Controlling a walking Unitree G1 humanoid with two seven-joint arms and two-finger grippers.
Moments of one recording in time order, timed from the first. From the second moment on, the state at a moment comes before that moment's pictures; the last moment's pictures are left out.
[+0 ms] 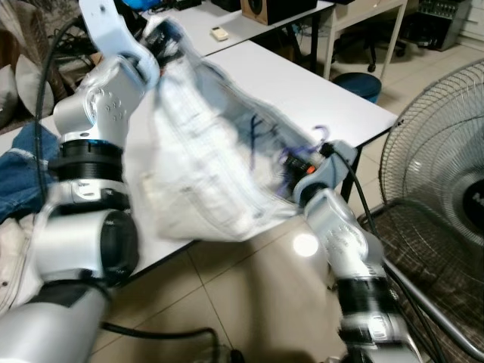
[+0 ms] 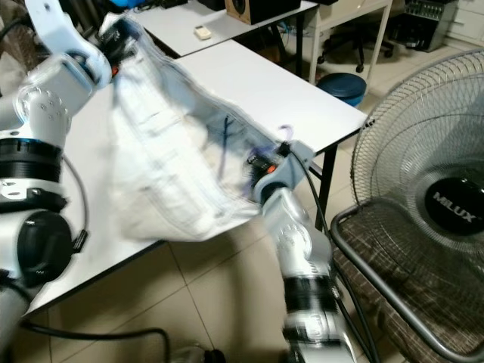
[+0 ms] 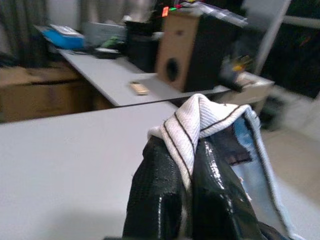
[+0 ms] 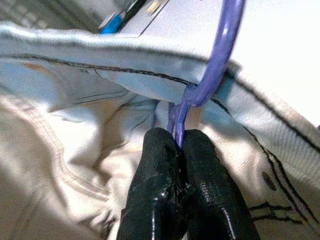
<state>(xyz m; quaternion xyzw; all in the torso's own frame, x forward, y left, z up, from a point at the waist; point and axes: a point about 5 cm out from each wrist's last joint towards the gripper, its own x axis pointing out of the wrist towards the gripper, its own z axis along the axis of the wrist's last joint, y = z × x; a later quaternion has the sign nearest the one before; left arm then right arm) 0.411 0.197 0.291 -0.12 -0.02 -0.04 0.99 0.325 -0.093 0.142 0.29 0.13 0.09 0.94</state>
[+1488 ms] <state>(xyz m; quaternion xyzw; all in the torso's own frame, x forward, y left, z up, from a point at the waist) 0.296 0.216 0.031 -0.13 0.16 -0.13 0.97 0.289 -0.093 0.284 0.24 0.09 0.38 0.89</state>
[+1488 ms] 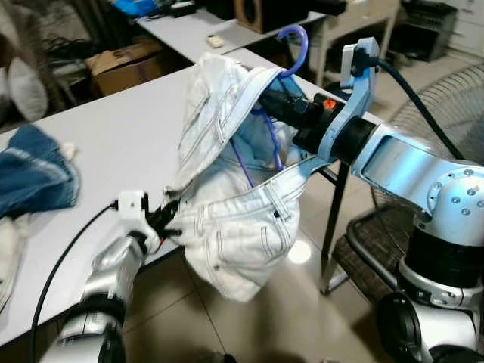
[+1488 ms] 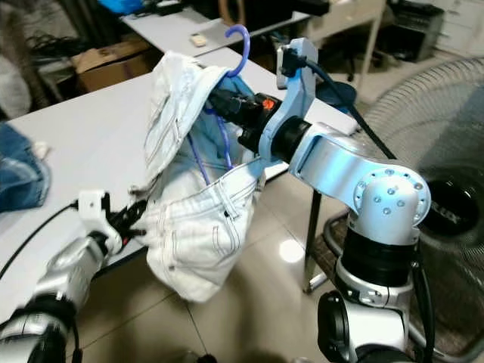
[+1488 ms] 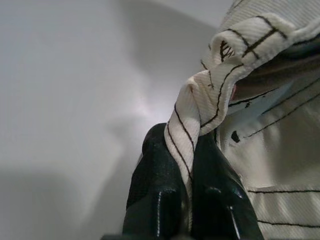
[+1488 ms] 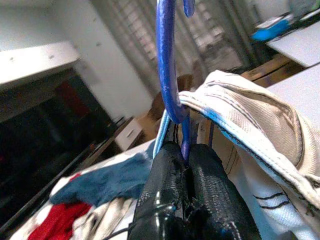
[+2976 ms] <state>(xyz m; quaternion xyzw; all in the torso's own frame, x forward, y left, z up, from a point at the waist) 0.230 0.193 0.022 -0.09 0.16 -0.15 0.97 0.276 -0.090 0.268 0.22 0.11 0.43 0.87</state>
